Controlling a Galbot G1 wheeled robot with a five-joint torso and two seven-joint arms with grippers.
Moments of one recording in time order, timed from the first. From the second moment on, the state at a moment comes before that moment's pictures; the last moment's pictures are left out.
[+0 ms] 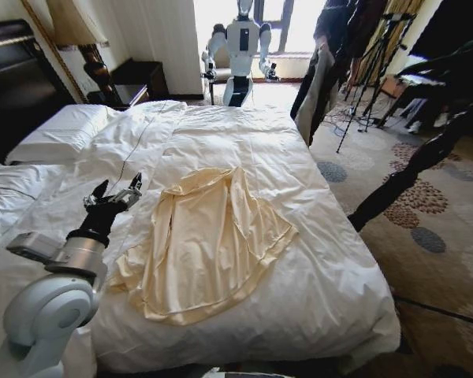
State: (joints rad) left arm 1.42 -0.99 -0.93 -2.50 -0.98 0.27 -0.36; right arm 0.00 0.14 -0.04 1.79 1.18 -0.60 0.84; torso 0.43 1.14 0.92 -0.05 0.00
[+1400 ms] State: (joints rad) left arm 1.39 -0.95 -0.90 -2.50 -0.98 0.27 -0.34; right arm 0.09 0.00 -0.04 1.58 1.05 -0.57 0.25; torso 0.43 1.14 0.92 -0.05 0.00
